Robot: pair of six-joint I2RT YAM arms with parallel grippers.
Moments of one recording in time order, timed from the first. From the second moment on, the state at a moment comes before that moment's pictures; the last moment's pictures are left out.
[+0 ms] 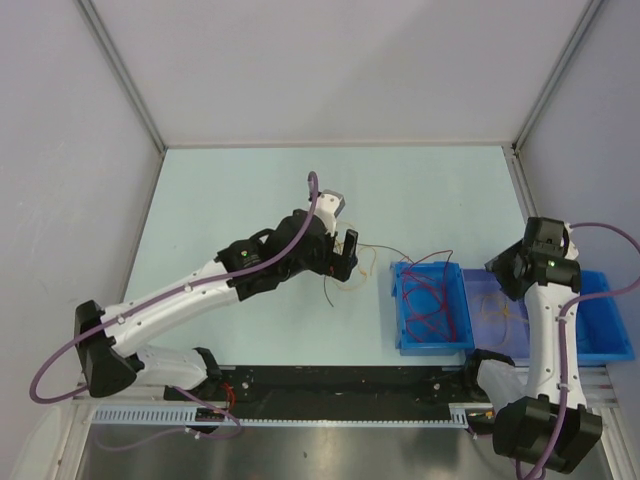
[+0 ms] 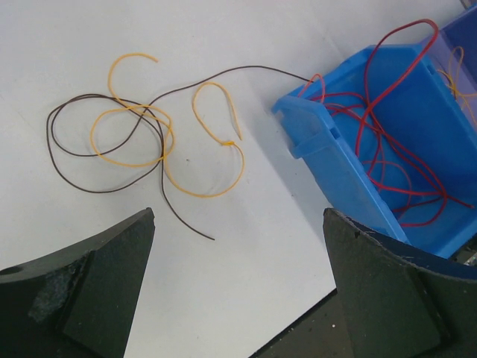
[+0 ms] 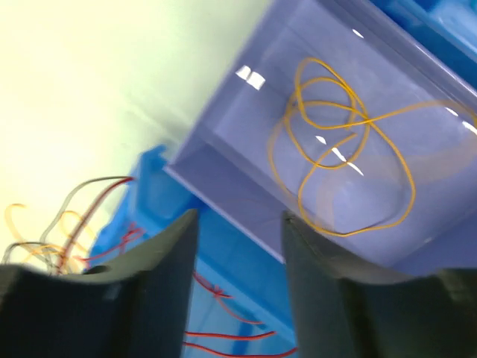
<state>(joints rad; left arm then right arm) -1.00 1.26 1.18 -0.51 -0.25 -0.40 -0.26 0.92 0.91 -0.99 0.10 0.72</state>
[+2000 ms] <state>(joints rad) -0.68 1.68 0.96 -0.19 -0.07 -0.69 -0.01 0.87 1.00 -0.84 -0.04 0.59</state>
